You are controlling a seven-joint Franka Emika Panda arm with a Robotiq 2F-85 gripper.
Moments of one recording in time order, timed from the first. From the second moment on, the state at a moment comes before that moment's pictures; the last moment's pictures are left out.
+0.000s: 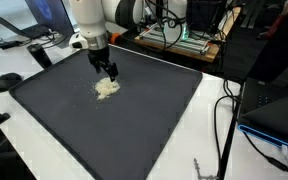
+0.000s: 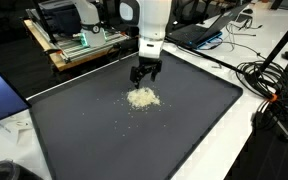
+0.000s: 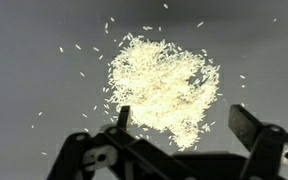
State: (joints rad) arm -0.01 0.49 -0.07 -2.00 -0.15 2.51 0.08
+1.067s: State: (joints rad) arm -0.07 0.67 -0.06 -1.92 -0.14 2.59 -0.08
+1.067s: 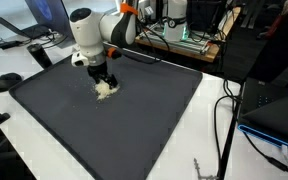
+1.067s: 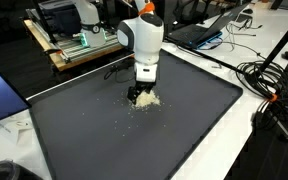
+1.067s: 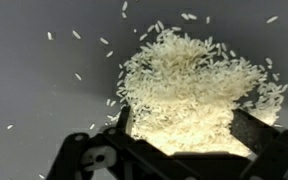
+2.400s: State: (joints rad) arm -0.12 0.67 -0.01 -1.88 -0.11 2.59 -0.17
